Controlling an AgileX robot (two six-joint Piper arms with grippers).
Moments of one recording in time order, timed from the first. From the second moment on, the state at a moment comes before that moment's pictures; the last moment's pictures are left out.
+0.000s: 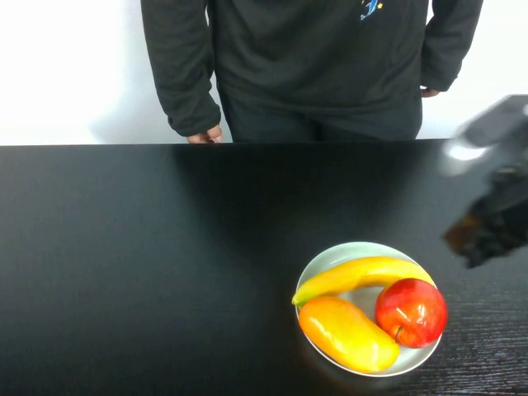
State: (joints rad) right arm 0.34 1.41 -1.12 0.23 0.90 -0.62; left arm -0.12 -0.01 0.03 0.03 0.36 -0.03
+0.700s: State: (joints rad) right arm 0.55 1.87 -1.38 -0.05 0.81 -0.97; left arm -0.12 -0.01 0.03 0.03 0.36 -0.03
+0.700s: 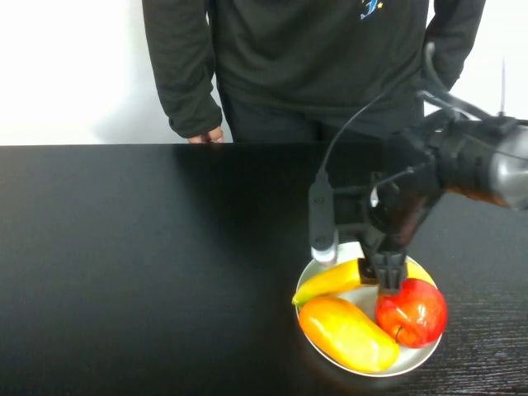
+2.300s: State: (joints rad) right arm 0.57 1.48 -1.41 -0.18 1.23 -0.63; left arm -0.12 -0.01 0.03 0.03 0.36 -0.03
